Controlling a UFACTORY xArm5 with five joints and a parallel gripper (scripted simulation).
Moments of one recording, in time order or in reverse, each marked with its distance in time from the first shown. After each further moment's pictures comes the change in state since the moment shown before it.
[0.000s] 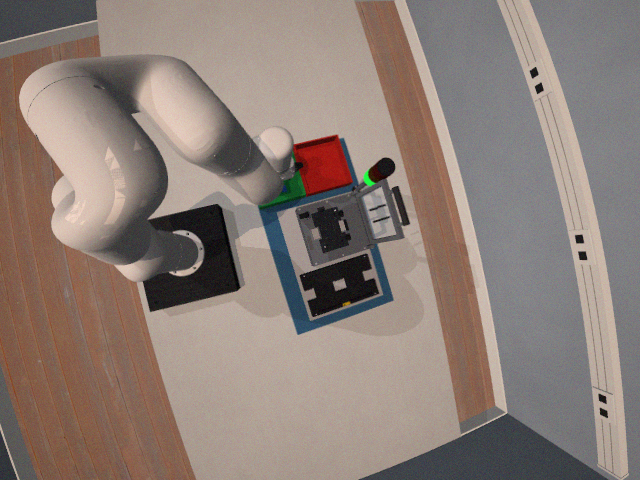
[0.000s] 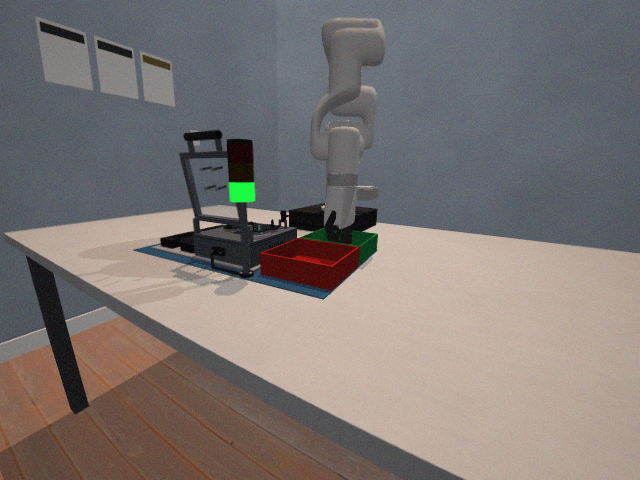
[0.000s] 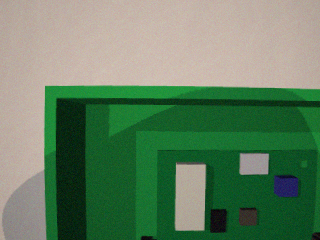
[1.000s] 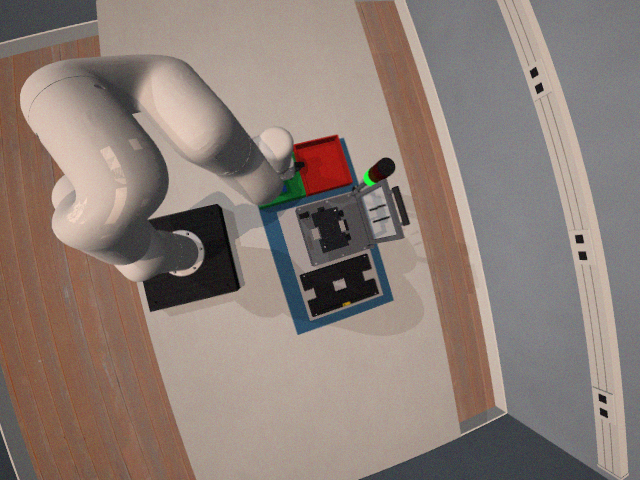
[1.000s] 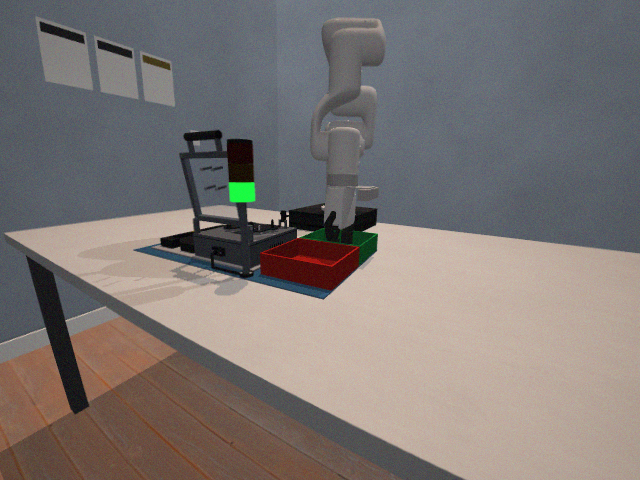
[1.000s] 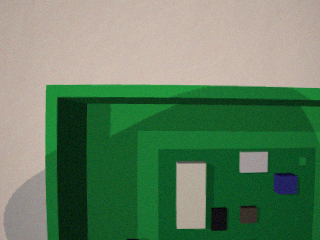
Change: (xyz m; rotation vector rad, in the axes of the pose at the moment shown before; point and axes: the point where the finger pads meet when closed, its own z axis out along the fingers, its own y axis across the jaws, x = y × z) arm 0.000 -0.001 0.001 0.002 -0.001 0.000
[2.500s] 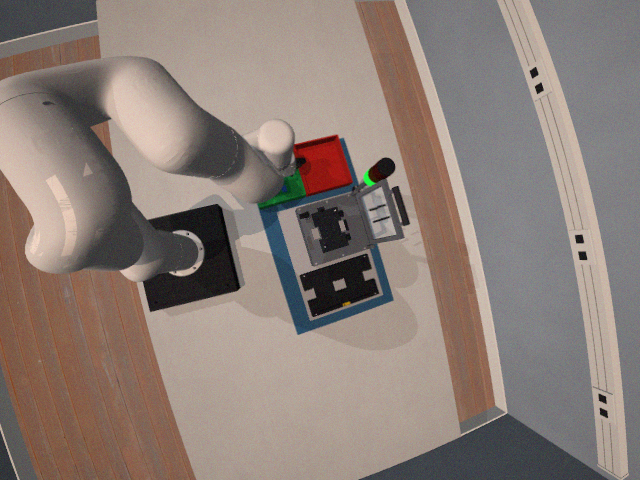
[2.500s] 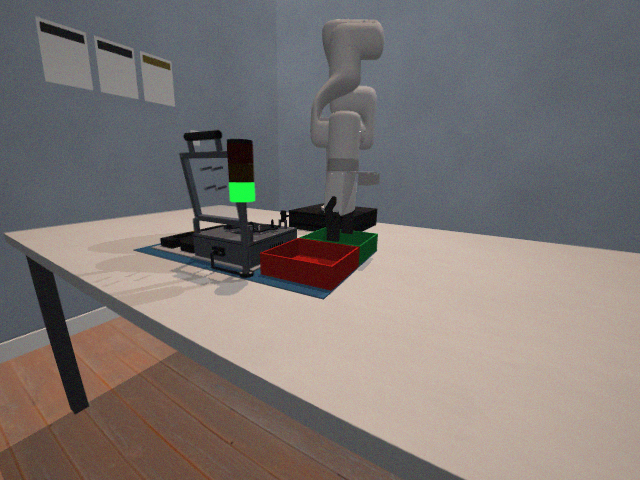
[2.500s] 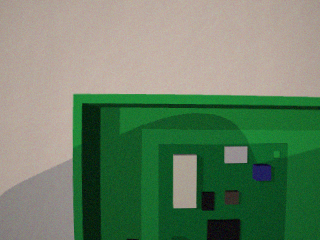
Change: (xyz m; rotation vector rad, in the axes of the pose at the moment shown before) arm 0.000 0.000 -0.034 -0.001 0.000 0.000
